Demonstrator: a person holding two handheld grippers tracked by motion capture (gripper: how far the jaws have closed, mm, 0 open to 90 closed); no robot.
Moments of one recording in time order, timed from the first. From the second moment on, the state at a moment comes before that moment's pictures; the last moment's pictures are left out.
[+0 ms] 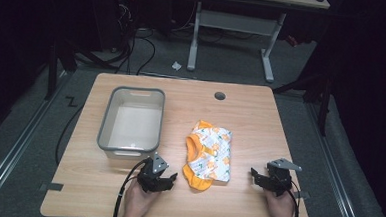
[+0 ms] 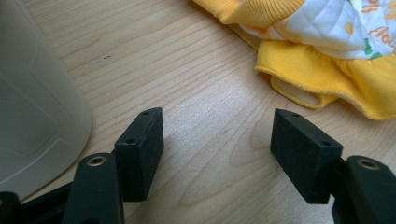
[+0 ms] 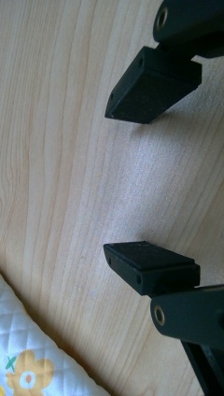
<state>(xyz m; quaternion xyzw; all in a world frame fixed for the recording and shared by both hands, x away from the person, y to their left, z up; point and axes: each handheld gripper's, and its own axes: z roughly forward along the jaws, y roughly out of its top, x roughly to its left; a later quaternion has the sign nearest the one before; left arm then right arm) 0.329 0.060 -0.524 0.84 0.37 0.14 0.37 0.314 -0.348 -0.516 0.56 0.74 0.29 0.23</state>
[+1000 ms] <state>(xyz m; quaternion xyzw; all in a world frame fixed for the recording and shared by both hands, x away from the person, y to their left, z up) 0.329 0.055 -0.524 0.84 0.38 0.14 0.37 0.314 -0.348 -0.516 0.57 0.74 0.29 0.23</state>
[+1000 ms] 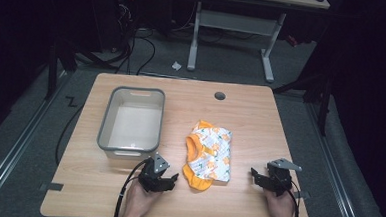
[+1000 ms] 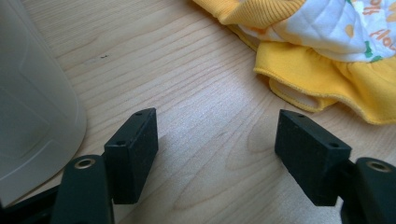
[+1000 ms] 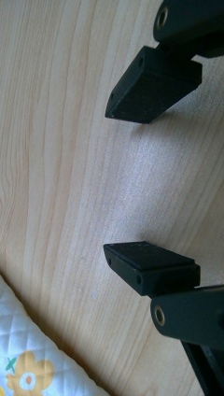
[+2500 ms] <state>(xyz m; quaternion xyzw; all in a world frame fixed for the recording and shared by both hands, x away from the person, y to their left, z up) 0.351 0.023 -0.480 0.84 0.36 0.07 0.40 0.314 -0.348 -0.516 0.57 0.74 0.29 0.23</state>
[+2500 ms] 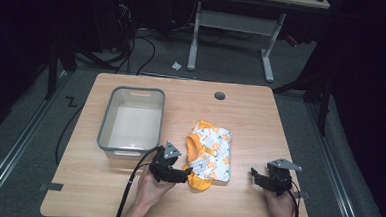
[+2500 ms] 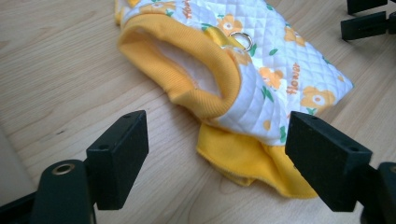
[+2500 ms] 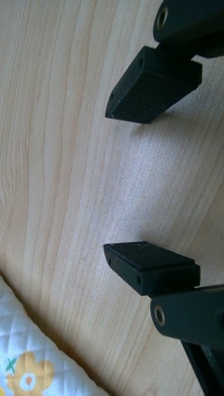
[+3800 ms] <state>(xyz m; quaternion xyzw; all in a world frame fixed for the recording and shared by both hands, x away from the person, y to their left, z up) 0.415 -0.025 -0.498 0.84 0.42 0.07 0.35 0.314 -0.348 -0.516 0.56 0.74 0.29 0.23</state>
